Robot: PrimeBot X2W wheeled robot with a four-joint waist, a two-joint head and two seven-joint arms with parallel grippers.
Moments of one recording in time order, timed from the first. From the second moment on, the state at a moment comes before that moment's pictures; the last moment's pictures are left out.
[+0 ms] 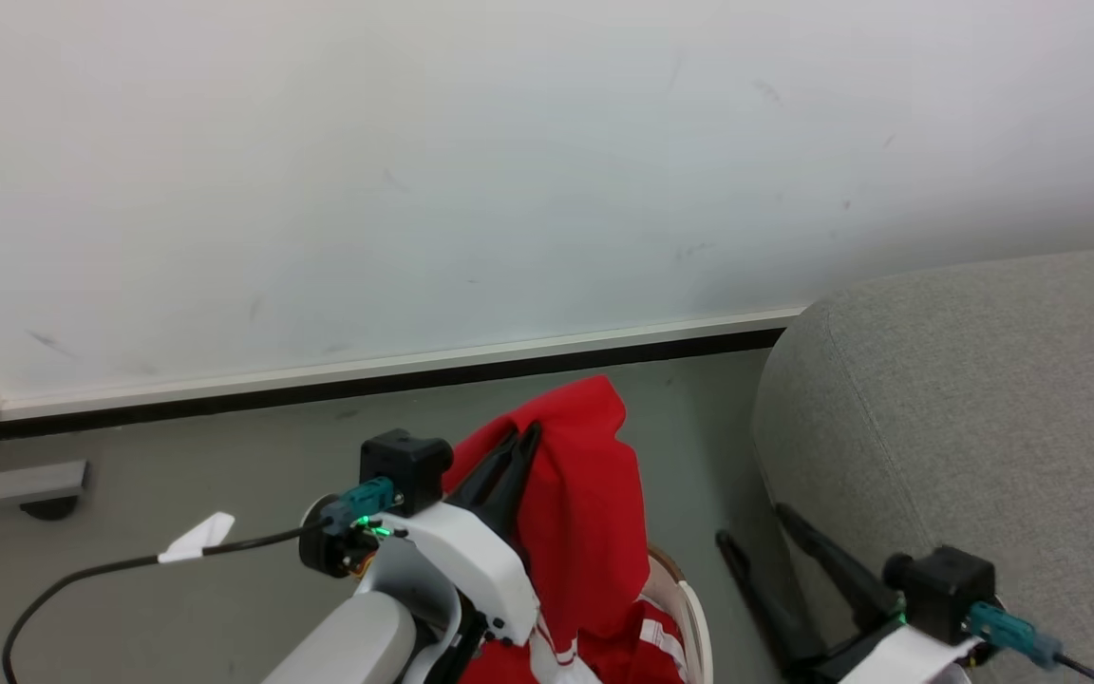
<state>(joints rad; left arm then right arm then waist) -0.45 0.21 -0.66 0.25 -0.58 0.11 -0.05 -0.16 -0.24 0.49 0.14 0.56 0.13 -0.08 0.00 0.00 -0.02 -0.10</state>
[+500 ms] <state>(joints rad) -0.46 0.20 -0.69 0.23 -0.57 0.11 -0.04 -0.34 -0.21 0.70 0.18 0.65 0.13 0.10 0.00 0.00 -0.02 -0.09</state>
